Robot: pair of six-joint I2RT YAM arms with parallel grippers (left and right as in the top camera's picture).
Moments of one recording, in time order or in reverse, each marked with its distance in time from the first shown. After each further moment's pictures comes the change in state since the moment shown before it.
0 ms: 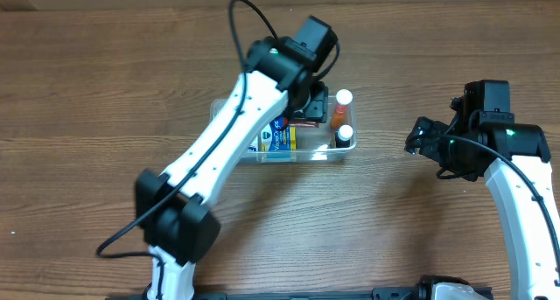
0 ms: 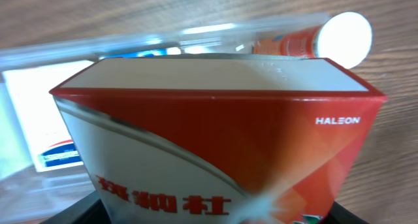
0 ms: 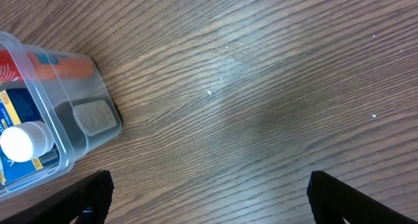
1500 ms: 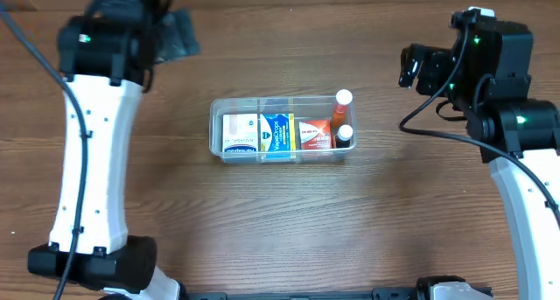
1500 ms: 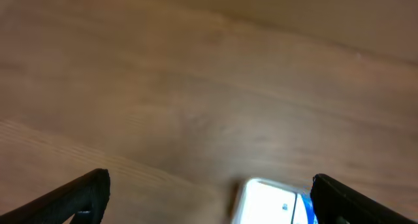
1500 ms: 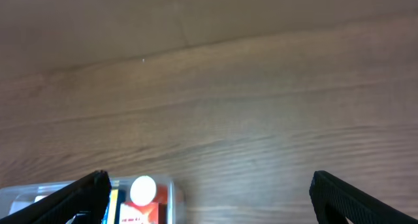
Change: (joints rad) left arm 0.494 -0.281 0.087 0.040 -0.267 0.187; right arm 0.150 0.030 0.326 0.299 0.076 -0.158
